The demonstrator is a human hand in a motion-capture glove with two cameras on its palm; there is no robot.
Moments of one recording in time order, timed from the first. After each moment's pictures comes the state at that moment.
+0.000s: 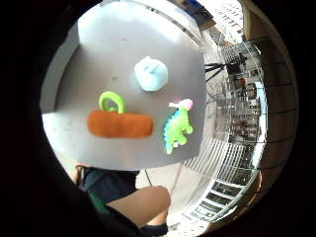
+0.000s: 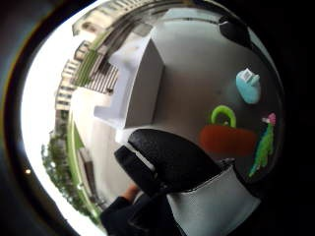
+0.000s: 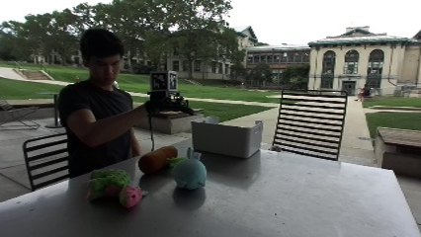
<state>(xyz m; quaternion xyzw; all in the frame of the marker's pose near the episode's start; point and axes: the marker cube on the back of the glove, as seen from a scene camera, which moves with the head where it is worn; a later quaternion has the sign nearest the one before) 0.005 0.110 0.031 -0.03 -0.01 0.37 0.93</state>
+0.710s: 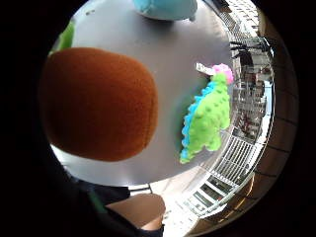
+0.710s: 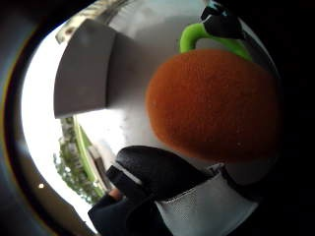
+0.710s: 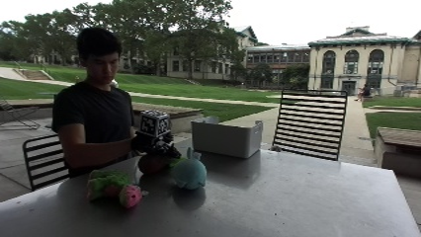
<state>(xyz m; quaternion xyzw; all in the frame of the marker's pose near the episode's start) 0.001 0.187 0.191 -0.12 -0.08 0.40 0.90</state>
